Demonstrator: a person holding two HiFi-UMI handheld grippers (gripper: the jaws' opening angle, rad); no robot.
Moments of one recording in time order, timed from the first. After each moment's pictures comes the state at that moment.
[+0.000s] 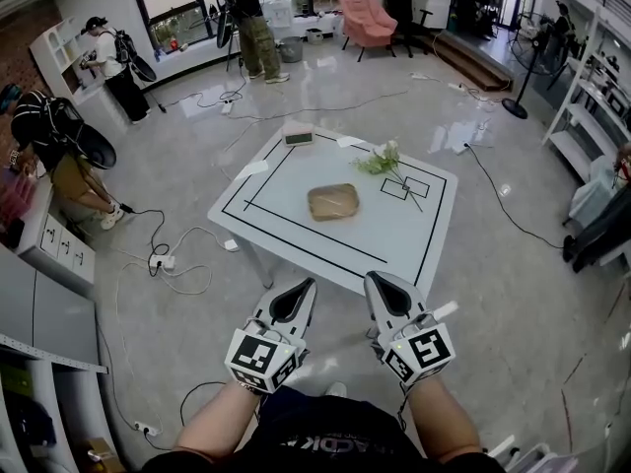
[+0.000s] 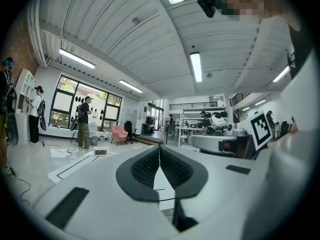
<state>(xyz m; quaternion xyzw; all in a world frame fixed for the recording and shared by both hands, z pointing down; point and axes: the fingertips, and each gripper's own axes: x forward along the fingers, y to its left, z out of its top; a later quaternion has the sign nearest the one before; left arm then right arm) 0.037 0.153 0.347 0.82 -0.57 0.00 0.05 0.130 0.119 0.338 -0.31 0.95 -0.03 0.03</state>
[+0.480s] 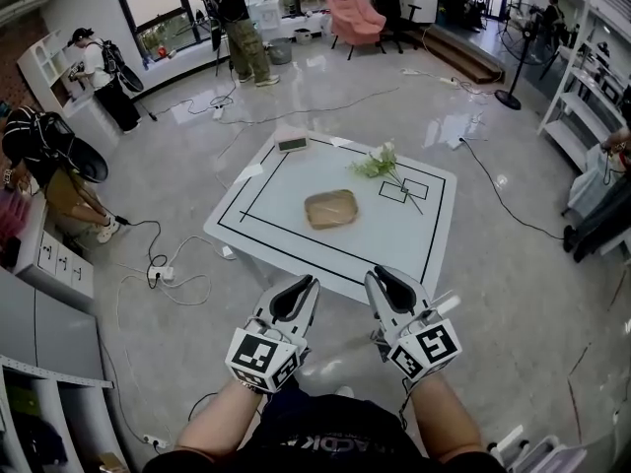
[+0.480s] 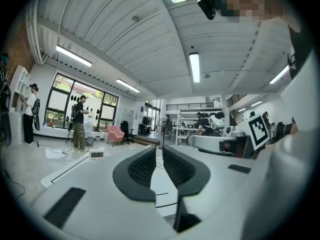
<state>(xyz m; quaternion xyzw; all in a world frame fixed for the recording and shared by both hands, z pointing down) 0.024 0.116 0.344 0.83 -0.55 0.00 0.05 0.122 0.084 0.338 -0.32 0.94 -0.06 0.06</state>
